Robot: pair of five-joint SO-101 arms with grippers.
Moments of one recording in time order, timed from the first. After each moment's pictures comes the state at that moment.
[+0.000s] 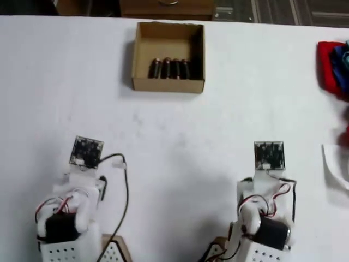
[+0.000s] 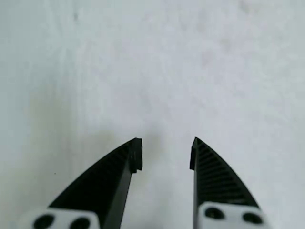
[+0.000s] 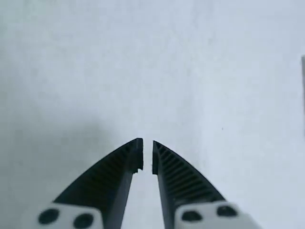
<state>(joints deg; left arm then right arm) -15.6 -102.9 85.5 80.4 -17.2 13.3 -100.8 81.9 81.2 18.2</state>
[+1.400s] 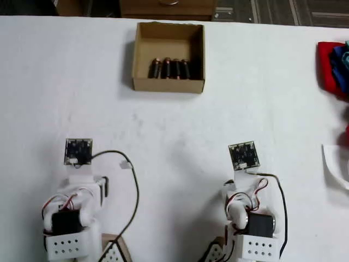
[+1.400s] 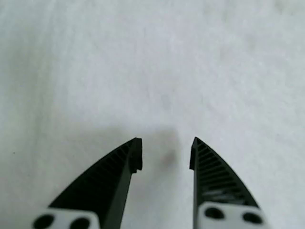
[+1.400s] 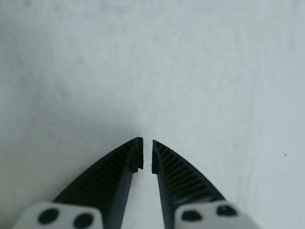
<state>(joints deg) -16.3 -103.1 95.7 73.9 -4.6 2.5 -102.5 96.4 72.2 18.5</state>
